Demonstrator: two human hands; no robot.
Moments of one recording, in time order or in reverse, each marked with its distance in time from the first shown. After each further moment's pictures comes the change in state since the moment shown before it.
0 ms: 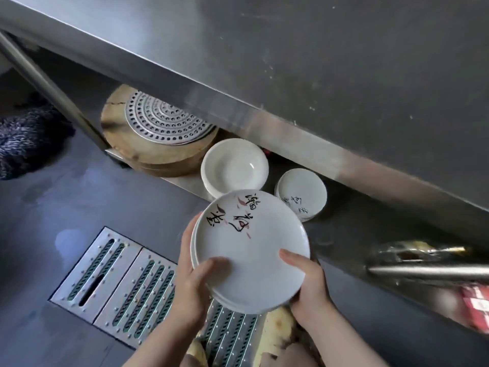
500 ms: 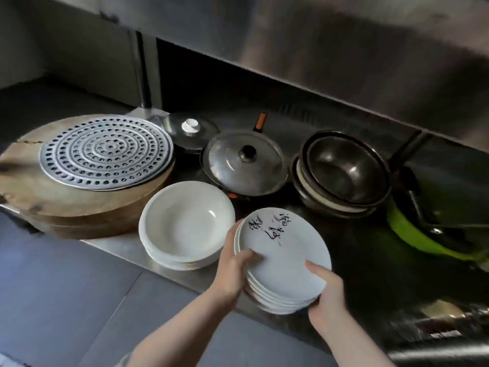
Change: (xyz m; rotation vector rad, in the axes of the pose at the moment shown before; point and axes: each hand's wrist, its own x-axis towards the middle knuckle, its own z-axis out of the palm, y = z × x) left_hand 0.203 -0.172 0.119 -0.036 -0.277 -0.003; right_hand 0.217 0.001 -0.116 0.148 0.267 -0.251
